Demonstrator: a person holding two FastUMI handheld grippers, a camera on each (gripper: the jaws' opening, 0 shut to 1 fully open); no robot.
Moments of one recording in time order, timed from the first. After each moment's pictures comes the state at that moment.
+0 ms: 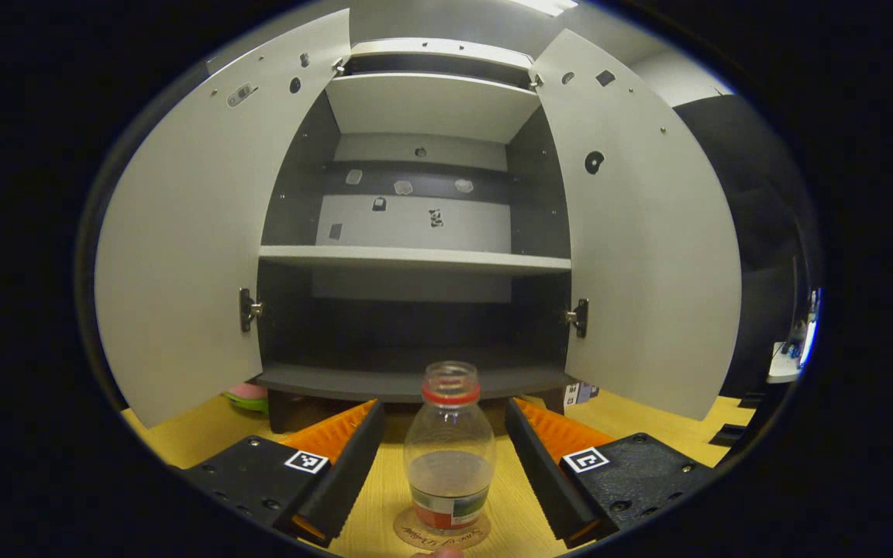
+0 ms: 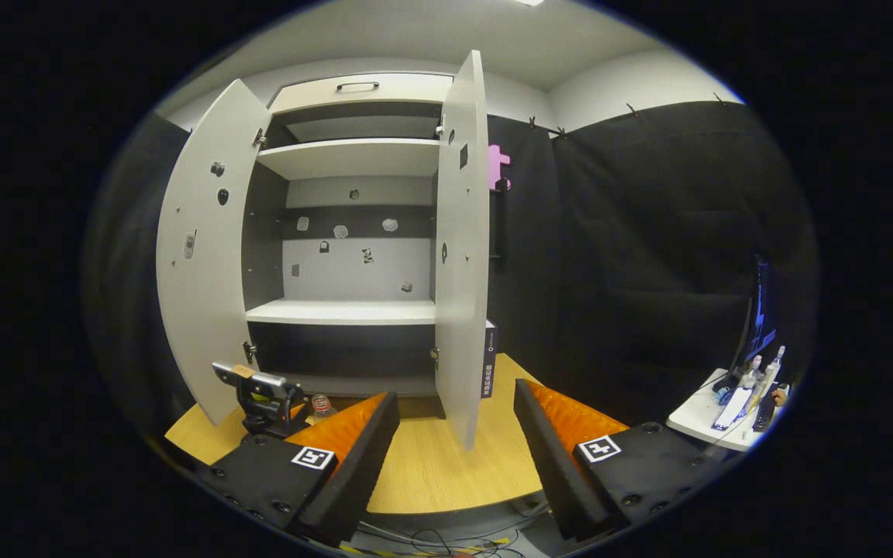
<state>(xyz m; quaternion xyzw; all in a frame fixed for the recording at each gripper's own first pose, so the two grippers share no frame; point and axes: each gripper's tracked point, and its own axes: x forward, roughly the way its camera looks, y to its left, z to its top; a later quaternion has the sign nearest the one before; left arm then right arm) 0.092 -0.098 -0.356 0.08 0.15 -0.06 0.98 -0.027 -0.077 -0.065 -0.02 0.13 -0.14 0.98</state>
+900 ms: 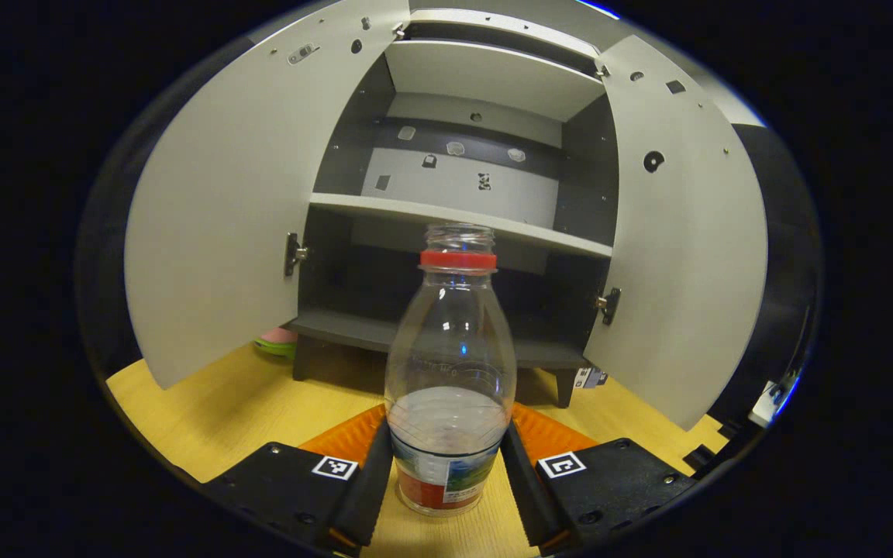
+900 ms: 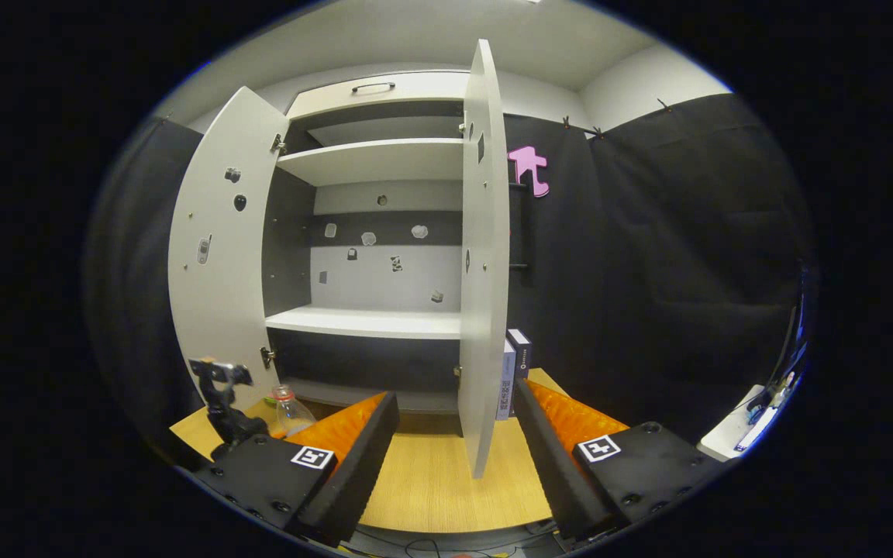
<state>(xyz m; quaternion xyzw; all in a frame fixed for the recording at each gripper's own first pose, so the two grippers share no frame) 0.064 -0.071 -0.287 0.01 0.21 0.02 0.98 0.033 -0.100 -0.067 -0.02 0.11 -0.03 0.99</state>
